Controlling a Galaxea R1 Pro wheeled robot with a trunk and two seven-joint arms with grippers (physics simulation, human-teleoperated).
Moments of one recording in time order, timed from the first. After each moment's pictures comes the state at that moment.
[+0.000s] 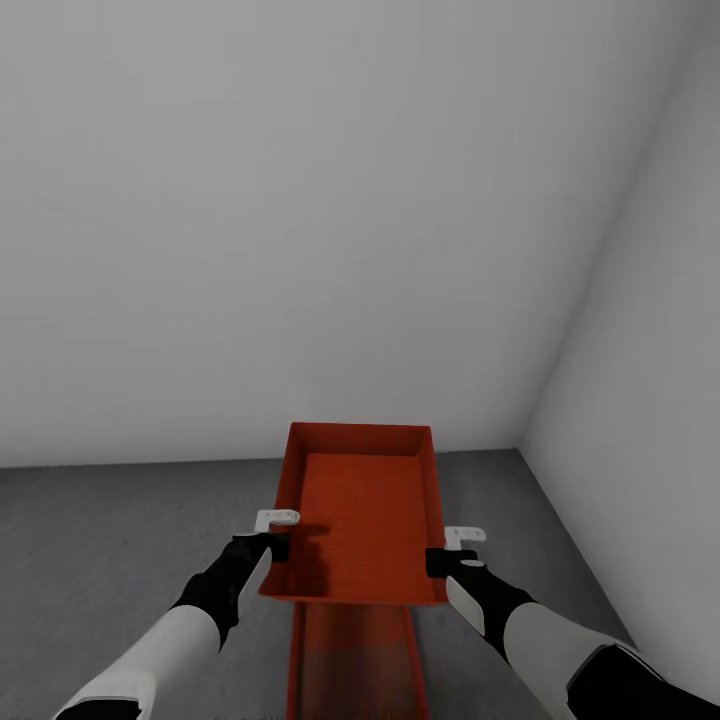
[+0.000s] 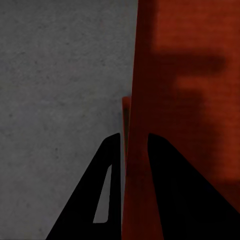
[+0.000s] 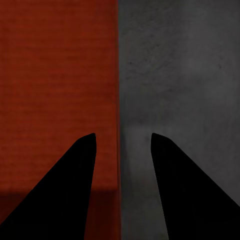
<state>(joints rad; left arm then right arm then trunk) -0.71 -0.11 0.02 -0.50 -0.02 0.41 0.17 -0.79 0.06 0.59 -0.18 -0.62 0.05 -0.20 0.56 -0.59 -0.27</state>
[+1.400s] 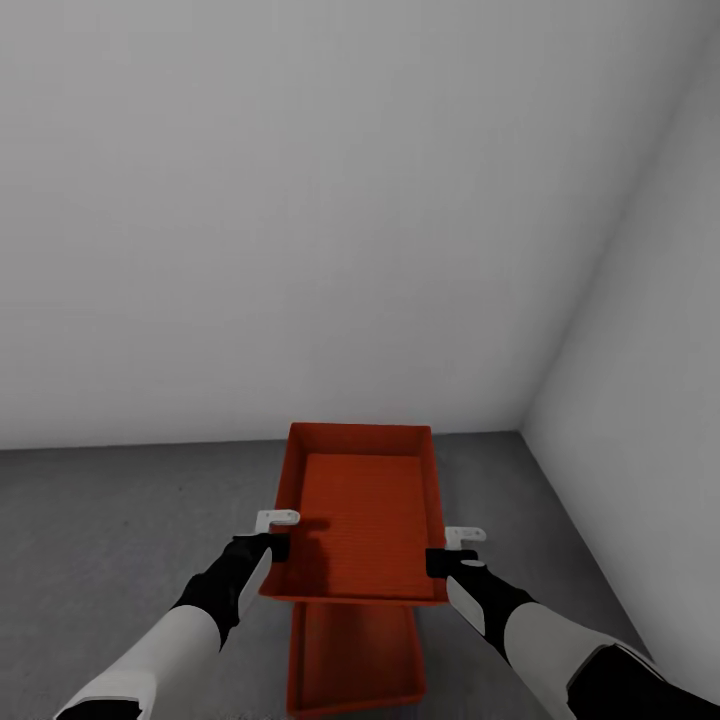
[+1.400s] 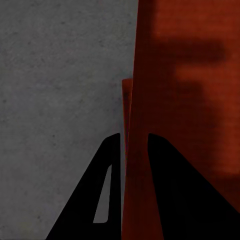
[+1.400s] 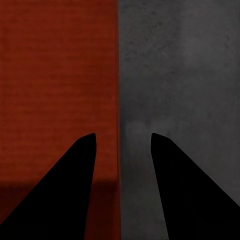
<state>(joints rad) -0.71 -0.11 0.02 -0.50 -0.02 0.41 0.17 -0.79 0.06 0.59 -0.17 -0.61 0.05 -0.19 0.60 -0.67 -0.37</state>
